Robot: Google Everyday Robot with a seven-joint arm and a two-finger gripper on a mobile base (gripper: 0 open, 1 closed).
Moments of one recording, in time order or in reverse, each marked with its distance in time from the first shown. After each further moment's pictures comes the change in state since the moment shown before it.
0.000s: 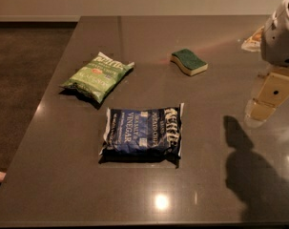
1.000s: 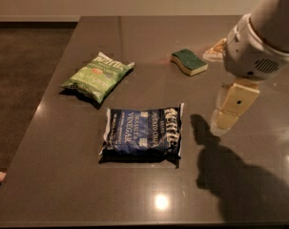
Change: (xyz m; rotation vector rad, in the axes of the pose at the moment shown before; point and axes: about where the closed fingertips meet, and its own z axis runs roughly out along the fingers) arm -0.057 0.021 0.030 -0.079 -0.151 -0.116
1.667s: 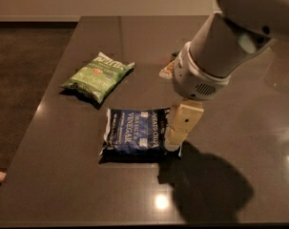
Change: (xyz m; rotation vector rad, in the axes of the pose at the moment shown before) arm -0.068 0.020 0.065 -0.060 -0.080 -0.087
